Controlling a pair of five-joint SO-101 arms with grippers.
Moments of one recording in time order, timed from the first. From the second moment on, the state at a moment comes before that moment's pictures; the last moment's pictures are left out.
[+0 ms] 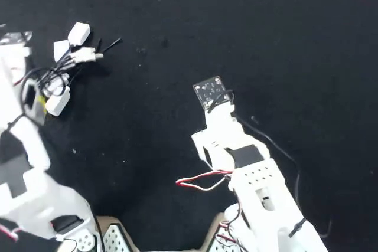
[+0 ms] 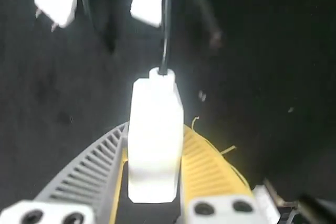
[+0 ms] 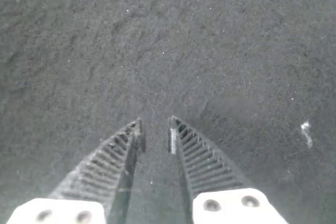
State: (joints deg) left arm -37.1 2.9 -7.2 100.3 -34.1; right arm -18.0 -49.7 73.0 42.3 6.7
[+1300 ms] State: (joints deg) left arm 2.8 -24.0 41.0 75.6 -34.2; right arm -18.0 -49.7 73.0 42.3 6.7
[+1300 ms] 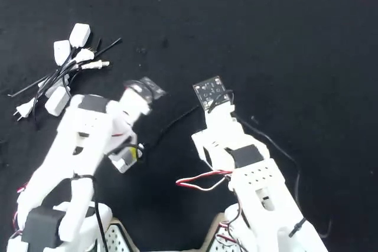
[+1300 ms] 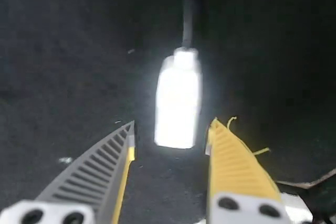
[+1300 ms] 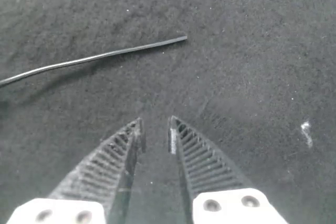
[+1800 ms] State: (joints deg) left arm -4.8 -24.0 52.3 61.6 -34.2; right arm -18.0 -49.7 73.0 42.3 6.7
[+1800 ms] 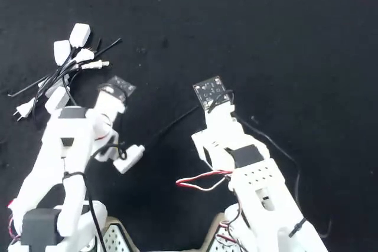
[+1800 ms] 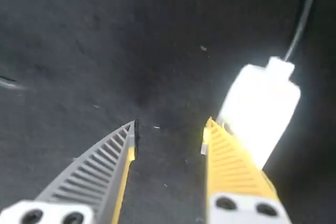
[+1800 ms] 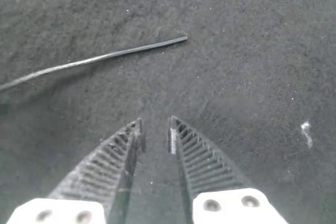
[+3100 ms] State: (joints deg) left arm 9.8 0.5 32.3 50.3 -26.3; right arm 2.3 -49.7 73.1 38.4 -3.2
